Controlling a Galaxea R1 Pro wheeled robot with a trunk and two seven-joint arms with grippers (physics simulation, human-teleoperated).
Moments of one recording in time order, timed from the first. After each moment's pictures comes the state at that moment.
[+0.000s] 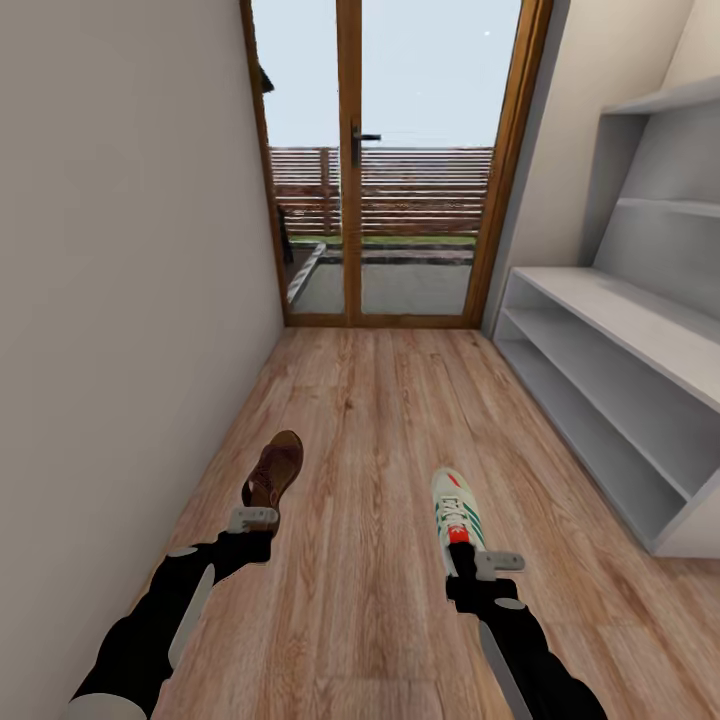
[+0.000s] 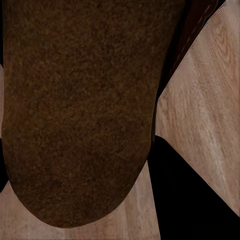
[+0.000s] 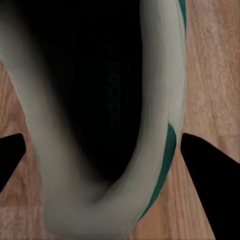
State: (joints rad) left arm -0.44 0.02 0.02 -1.08 0.06 0.54 -0.26; right arm -0.26 0.02 0.14 -1.20 -0.13 0.58 -0.30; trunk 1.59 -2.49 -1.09
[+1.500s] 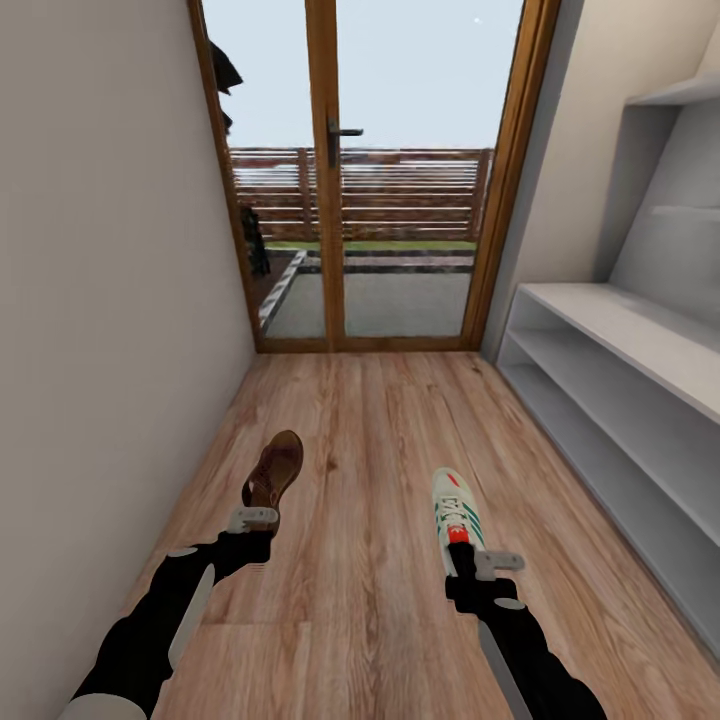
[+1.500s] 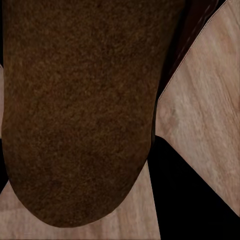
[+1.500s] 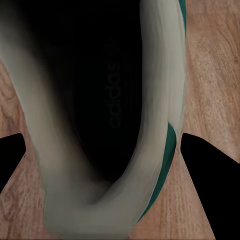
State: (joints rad) left arm -0.44 0.02 0.02 -1.08 0.06 0.54 -0.26; right arm -0.26 0.02 0.14 -1.20 -0.13 0.58 -0.30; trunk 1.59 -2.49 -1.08
